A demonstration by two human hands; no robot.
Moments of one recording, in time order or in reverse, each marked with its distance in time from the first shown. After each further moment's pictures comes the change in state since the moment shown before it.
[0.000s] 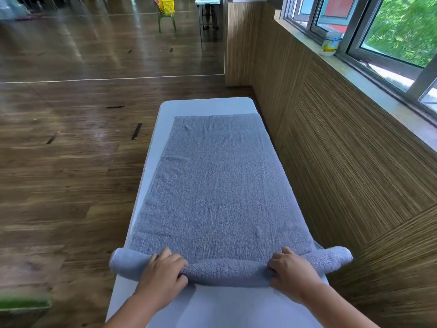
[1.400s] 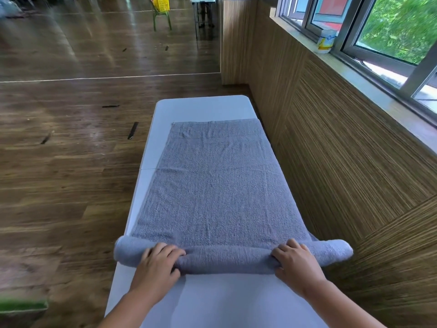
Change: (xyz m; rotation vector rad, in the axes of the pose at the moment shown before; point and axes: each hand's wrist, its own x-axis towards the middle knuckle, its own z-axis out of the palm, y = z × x) left_hand 0.001 -0.007 -0.003 0.000 0.007 -0.053; right_hand -0.007 0.012 0.001 -0.082 0.190 0.061
